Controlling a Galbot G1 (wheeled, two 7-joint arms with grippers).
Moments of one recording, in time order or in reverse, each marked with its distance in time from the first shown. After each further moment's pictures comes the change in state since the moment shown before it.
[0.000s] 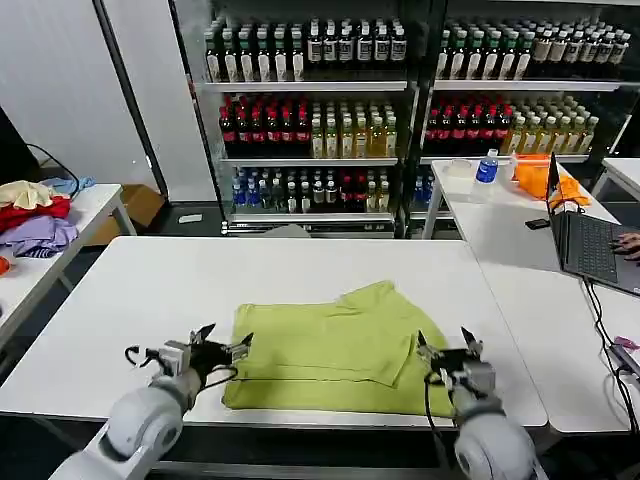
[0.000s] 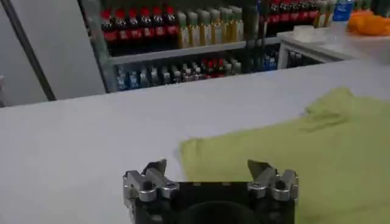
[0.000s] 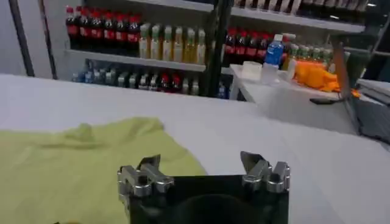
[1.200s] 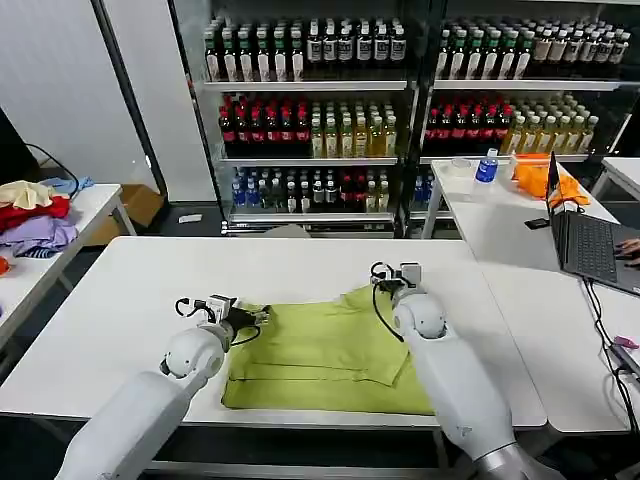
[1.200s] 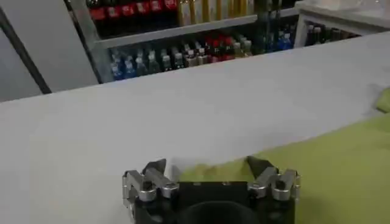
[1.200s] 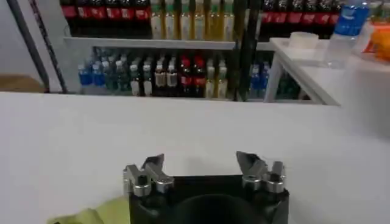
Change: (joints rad) left arm -0.309 -0.056 0.245 0.374 -0.044 -0.002 0.013; right arm 0.514 0.184 -0.199 -0.636 0.110 -0.006 -0.037
